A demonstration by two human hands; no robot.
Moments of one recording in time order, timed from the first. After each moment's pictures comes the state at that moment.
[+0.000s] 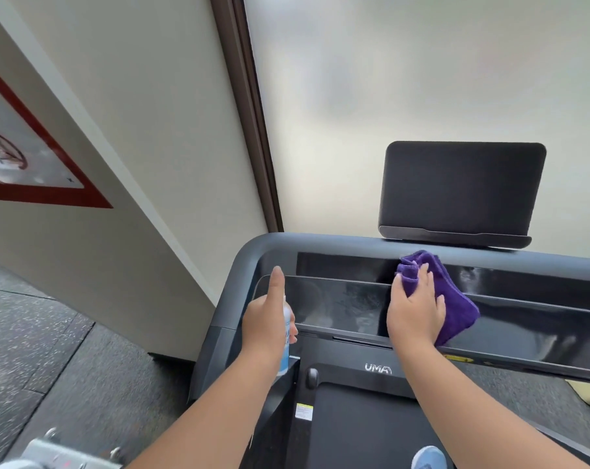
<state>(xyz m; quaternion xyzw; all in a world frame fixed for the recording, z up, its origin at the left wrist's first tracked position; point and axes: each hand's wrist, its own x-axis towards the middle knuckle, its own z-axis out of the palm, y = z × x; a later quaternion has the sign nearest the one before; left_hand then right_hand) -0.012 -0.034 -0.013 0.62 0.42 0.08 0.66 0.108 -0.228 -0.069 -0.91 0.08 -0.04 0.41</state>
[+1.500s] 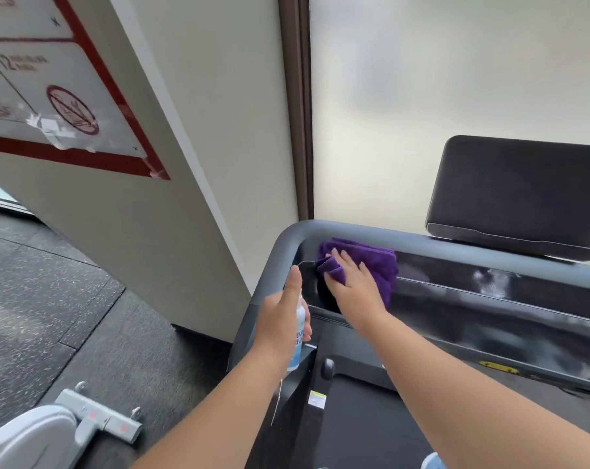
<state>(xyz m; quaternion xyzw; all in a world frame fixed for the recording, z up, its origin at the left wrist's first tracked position) -0.055 -0.005 -0.013 0.63 0.37 0.10 0.68 0.086 -0.101 -0.067 -0.87 -0.24 0.17 0.39</state>
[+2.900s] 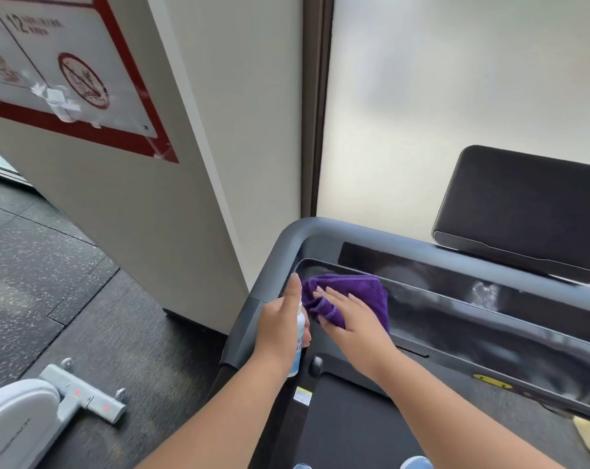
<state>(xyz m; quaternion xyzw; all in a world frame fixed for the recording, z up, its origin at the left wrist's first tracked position) -0.059 -0.014 -0.034 0.60 0.40 0.12 0.68 0.046 -0.140 -0.066 -0.84 -0.40 0.20 0.30</state>
